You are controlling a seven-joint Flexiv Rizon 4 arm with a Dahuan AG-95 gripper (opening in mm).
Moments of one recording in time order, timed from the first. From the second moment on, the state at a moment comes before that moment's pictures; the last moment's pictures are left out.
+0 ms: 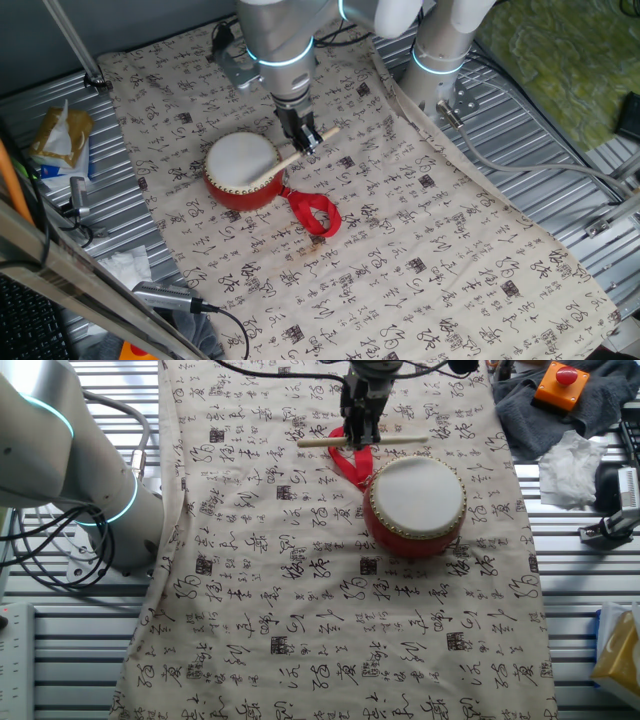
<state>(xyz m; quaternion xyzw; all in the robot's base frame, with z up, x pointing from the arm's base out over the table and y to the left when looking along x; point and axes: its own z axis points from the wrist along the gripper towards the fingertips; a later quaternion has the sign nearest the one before) 0.416 0.094 0.165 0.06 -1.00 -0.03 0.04</state>
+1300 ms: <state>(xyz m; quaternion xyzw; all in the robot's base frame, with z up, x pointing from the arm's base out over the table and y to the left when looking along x) 0.415 0.066 0.159 0.08 -1.00 0.00 0.03</state>
